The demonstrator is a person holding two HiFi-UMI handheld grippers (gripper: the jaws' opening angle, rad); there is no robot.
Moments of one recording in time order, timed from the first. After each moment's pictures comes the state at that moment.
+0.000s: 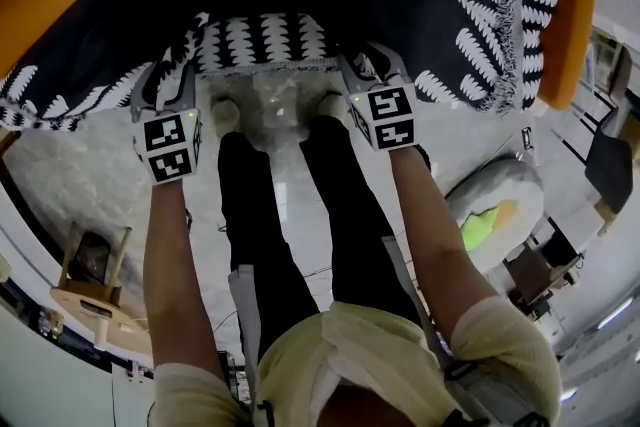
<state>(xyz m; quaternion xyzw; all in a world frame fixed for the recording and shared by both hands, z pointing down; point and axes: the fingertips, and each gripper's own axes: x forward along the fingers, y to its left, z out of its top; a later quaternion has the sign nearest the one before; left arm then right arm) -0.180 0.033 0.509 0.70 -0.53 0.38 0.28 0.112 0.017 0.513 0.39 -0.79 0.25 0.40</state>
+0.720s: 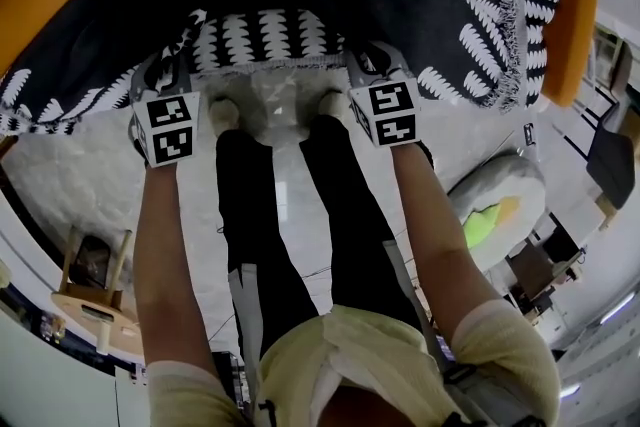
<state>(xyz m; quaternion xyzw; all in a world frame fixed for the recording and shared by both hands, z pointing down) -0.195 0.023 0.543 0.70 -0.50 0.44 0.26 0.099 0.017 0.526 0.39 -0.78 0.26 0.41</state>
